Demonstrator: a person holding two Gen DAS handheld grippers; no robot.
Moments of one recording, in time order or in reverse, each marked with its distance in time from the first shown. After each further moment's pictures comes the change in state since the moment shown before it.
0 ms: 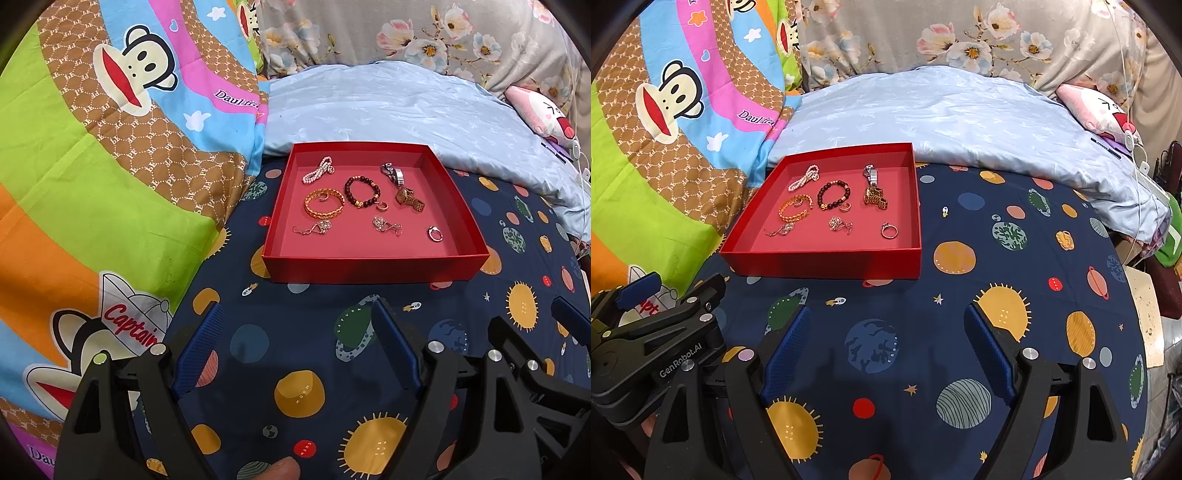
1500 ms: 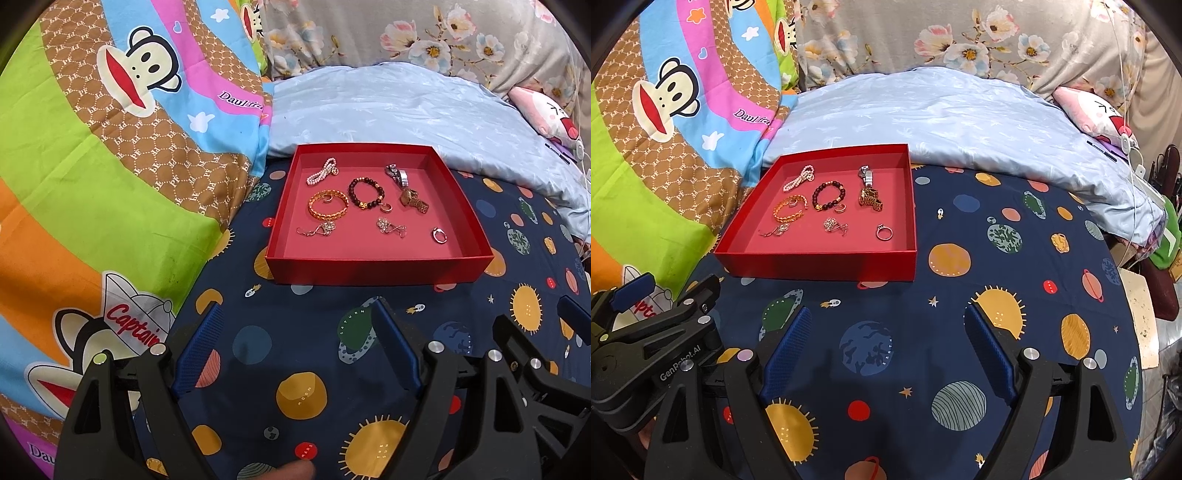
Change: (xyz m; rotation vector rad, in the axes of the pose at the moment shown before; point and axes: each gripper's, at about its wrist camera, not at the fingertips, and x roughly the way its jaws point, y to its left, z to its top) left arm 0.001 -0.002 0.000 -0.002 -0.006 0.022; right arm 0.001 -0.008 0.003 -0.003 -0.001 -0.013
